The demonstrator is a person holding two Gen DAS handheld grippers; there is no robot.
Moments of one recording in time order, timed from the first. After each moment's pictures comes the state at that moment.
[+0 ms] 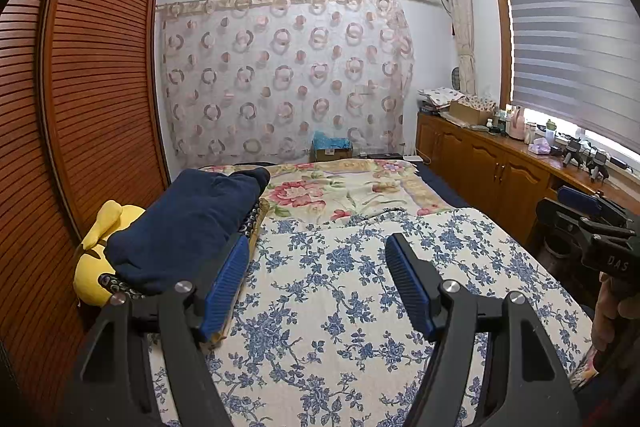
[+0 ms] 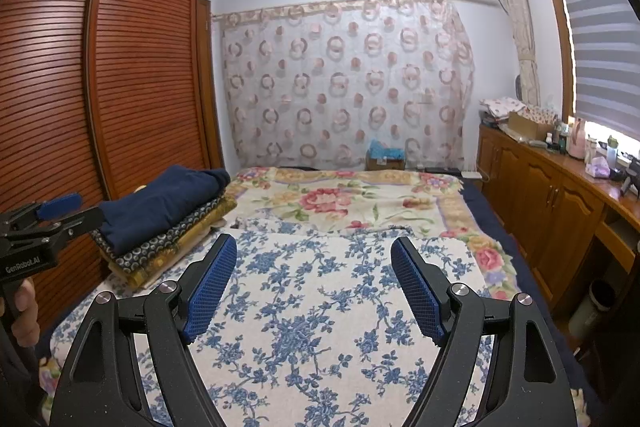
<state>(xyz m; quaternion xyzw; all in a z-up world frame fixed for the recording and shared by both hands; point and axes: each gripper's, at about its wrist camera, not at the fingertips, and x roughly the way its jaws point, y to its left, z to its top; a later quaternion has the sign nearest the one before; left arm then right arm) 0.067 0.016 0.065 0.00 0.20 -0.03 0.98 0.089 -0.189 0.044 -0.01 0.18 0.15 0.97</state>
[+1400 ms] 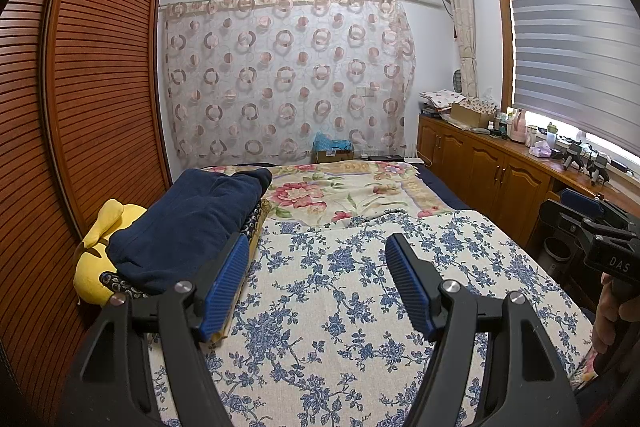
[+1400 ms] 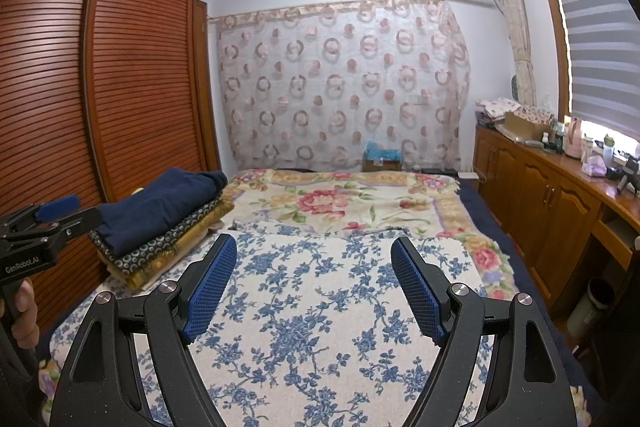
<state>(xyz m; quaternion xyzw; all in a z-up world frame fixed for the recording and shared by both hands) 0.066 0.018 0.064 0.00 0.20 -0.03 0.98 0.091 -0.192 0.041 -0.01 0.18 0.15 0.97</state>
